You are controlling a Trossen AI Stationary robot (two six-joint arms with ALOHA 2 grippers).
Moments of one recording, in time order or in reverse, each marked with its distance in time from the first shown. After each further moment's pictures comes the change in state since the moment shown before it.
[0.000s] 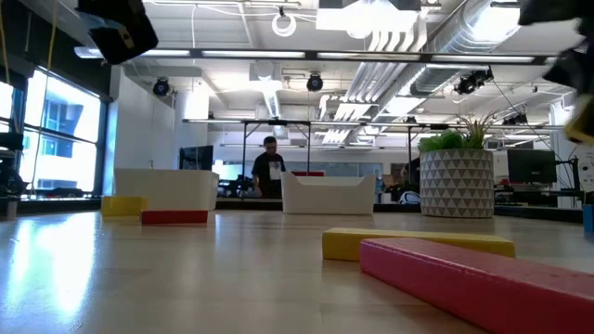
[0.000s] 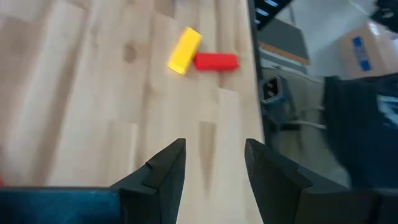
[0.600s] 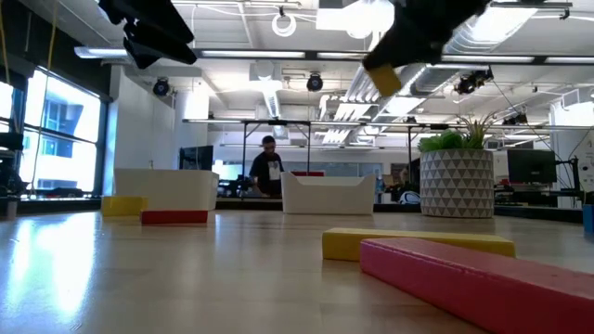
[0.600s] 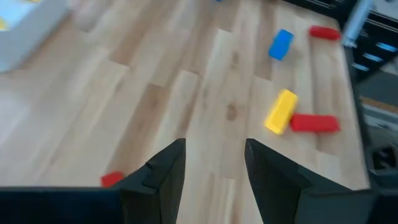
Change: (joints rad) left arm 0.073 0.000 0.000 0.003 -0.358 0.077; right arm -0.497 -0.136 0.001 0.511 0.211 -0.705
